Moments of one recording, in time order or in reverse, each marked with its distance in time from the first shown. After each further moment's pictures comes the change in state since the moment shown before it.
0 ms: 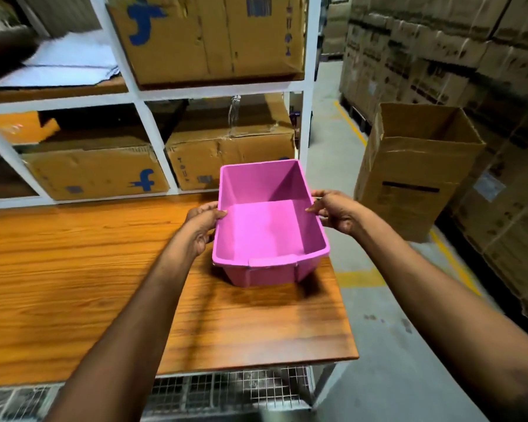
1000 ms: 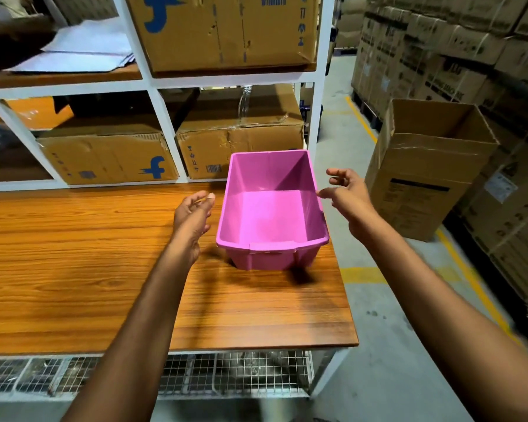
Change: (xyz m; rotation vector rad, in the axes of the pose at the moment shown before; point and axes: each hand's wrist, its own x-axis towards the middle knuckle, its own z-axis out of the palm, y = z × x) left_hand -0.061 -0.008 -0.019 -0.101 0.213 0.162; right_hand -0.059 0.002 0.017 -0.037 0.305 -0.371
